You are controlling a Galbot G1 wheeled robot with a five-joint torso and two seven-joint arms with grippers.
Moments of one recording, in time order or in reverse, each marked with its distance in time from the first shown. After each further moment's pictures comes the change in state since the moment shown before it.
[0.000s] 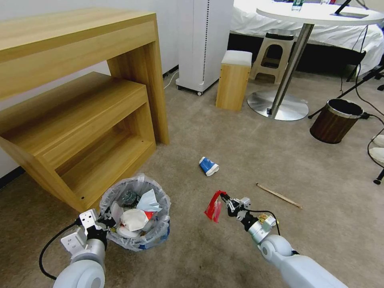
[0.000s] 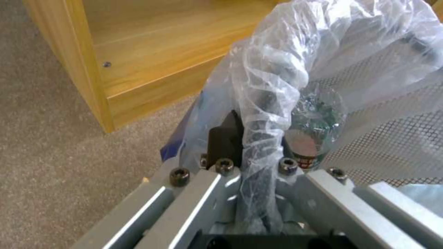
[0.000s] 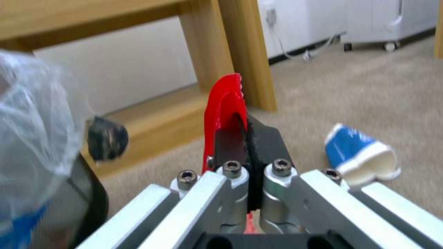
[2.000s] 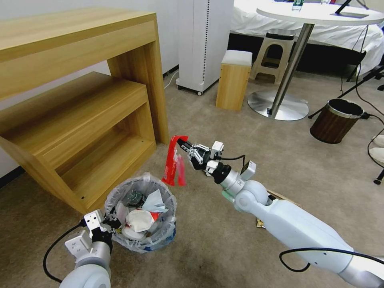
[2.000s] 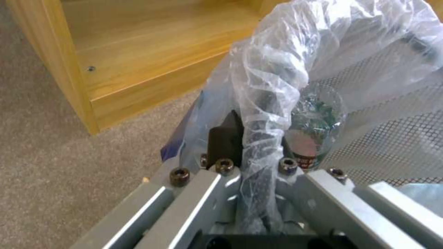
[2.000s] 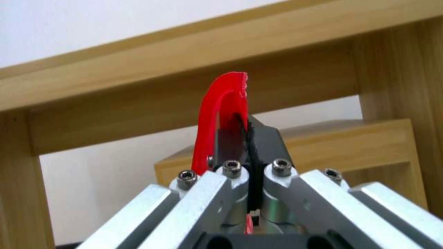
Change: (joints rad) left arm 0.034 -0.048 0.032 -0.072 0.056 0.005 0.009; right arm 0.423 -0.035 -0.302 0.369 0.221 -0.090 -0.011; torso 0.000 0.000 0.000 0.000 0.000
